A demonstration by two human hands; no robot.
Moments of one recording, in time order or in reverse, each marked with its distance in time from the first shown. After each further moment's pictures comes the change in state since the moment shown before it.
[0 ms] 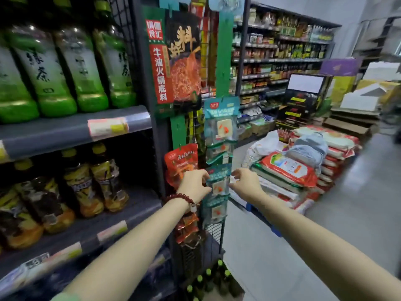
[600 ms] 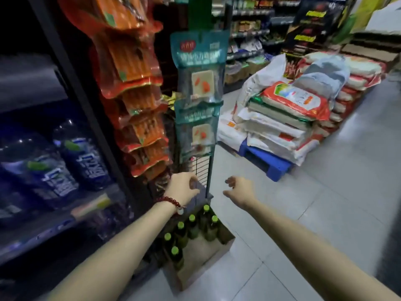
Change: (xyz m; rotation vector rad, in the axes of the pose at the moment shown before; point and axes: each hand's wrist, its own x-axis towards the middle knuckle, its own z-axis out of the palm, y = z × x) left_hand -0.011 -0.202 0.354 -0.003 -0.186 -0.153; right_hand 0.011 0.312 0.301 -0.007 -0.223 0.225
